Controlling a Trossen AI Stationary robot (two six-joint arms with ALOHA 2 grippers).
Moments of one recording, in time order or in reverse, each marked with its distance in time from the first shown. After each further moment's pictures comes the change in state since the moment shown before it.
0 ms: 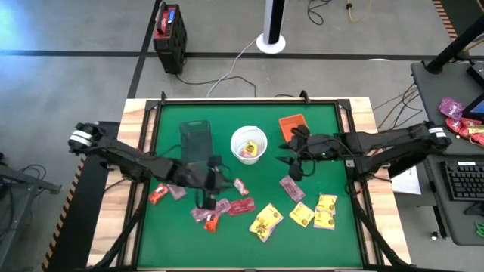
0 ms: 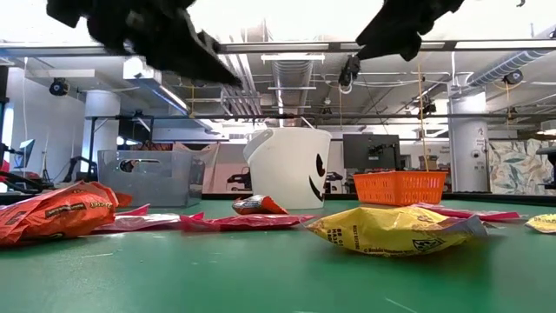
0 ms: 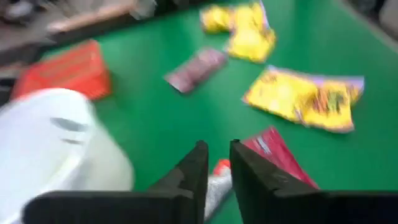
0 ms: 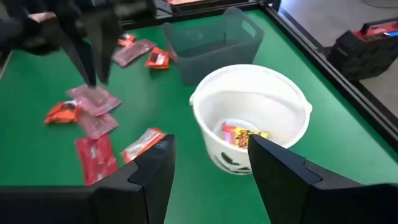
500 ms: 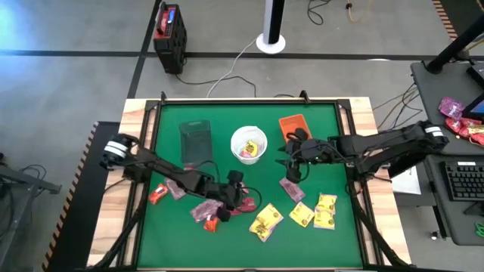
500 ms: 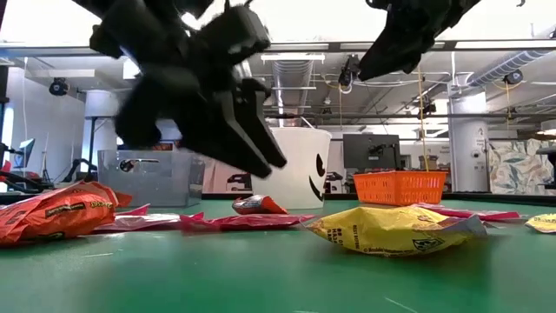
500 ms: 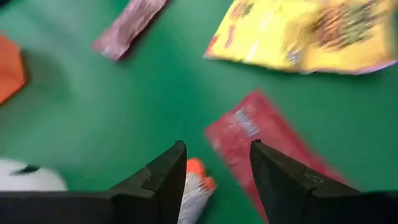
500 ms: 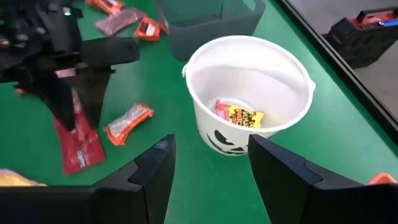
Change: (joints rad) left arm -0.005 0.398 0.210 -0.041 0.027 0.141; right arm 0.013 0.055 -0.031 -0.004 0.024 -0.034
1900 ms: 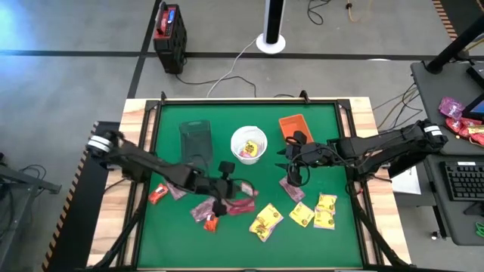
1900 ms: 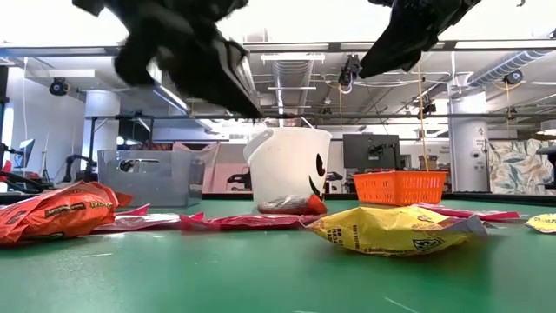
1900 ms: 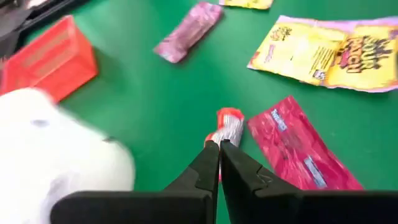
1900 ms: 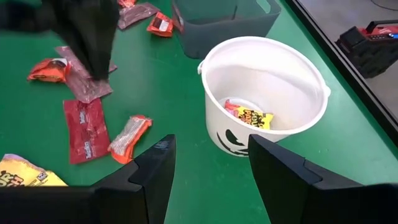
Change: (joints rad) left arm -0.014 -0.216 -0.007 -0.178 -0.108 -0.077; right arm 0.032 0.005 -0.004 0.007 -0.001 -0.029
